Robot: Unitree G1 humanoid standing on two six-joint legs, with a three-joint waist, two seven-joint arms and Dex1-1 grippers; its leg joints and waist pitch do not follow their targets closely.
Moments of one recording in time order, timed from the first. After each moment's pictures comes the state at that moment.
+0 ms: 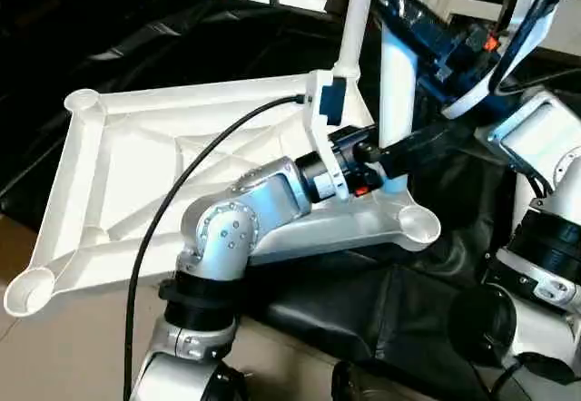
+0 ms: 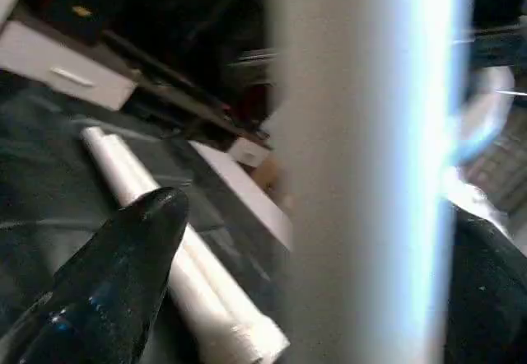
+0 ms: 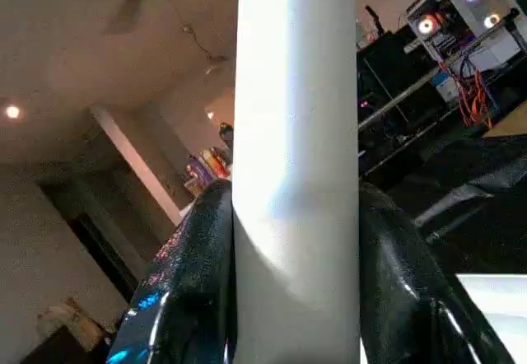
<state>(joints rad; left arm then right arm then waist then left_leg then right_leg) -0.64 -0.10 -0.02 -0.05 -0.79 0.85 -0.46 -0.88 -0.11 -0.61 -0.08 0.94 1.20 0.45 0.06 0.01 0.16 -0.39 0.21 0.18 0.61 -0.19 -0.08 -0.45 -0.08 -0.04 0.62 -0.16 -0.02</state>
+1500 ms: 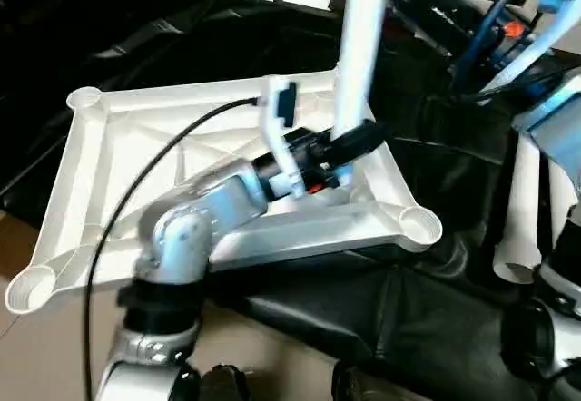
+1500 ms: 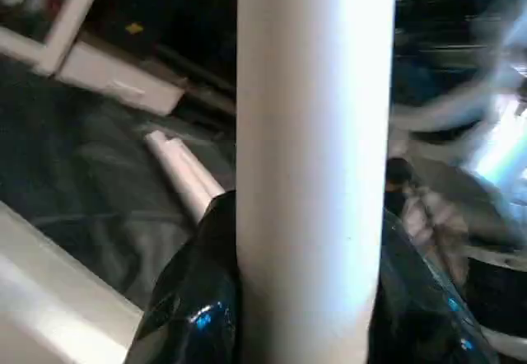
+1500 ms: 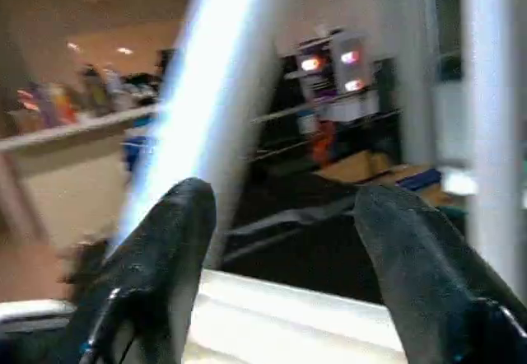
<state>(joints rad) -0.57 0.07 0.00 -0.16 -0.81 0.83 -0.56 -0.78 -0.37 -0.34 -0.21 0.73 0.86 0.43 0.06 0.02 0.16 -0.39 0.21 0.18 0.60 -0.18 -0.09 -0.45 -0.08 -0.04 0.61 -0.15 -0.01</state>
